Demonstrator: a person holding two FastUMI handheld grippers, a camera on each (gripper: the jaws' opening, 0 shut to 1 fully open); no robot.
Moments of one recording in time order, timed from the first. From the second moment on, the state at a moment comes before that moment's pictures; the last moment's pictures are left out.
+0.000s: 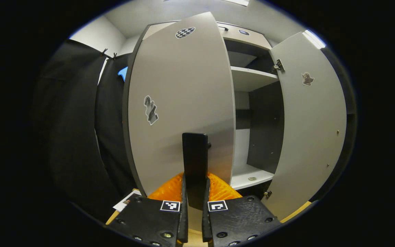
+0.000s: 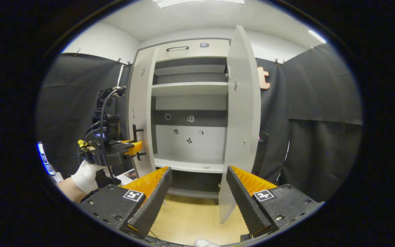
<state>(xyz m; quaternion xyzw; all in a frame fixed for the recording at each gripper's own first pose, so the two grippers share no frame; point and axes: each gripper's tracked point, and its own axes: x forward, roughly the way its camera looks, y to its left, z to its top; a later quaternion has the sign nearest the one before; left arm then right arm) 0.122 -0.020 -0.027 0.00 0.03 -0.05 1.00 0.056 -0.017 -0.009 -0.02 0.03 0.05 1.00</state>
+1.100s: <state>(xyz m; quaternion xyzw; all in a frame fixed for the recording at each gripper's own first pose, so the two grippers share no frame) 0.060 0.098 -0.030 0.01 0.02 0.03 1.00 0.105 0.023 -0.016 -0.02 0.03 0.12 0.99</state>
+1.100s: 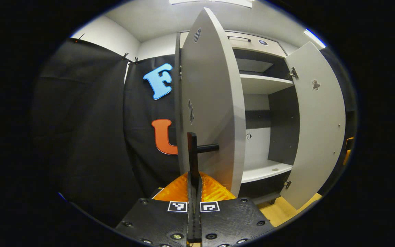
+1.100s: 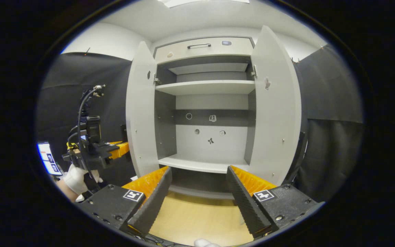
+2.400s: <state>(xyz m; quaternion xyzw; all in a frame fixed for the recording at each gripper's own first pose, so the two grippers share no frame) 0.045 0.170 -0.039 0.05 0.03 0.02 1.00 0.098 0.056 -0.021 -0.02 0.04 0.13 0.99</state>
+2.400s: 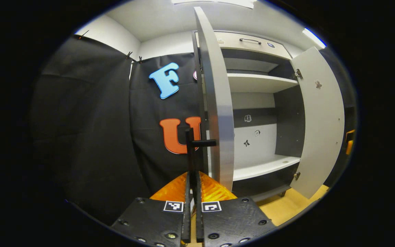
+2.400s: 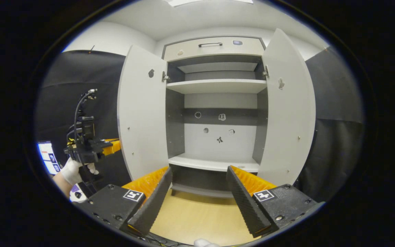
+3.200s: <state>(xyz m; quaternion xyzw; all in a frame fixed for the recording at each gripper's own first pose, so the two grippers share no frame) -0.036 0.161 -0.005 -0.02 0.03 0.06 1.00 0.098 0.033 -0.007 -0.02 0.03 0.12 0.99</state>
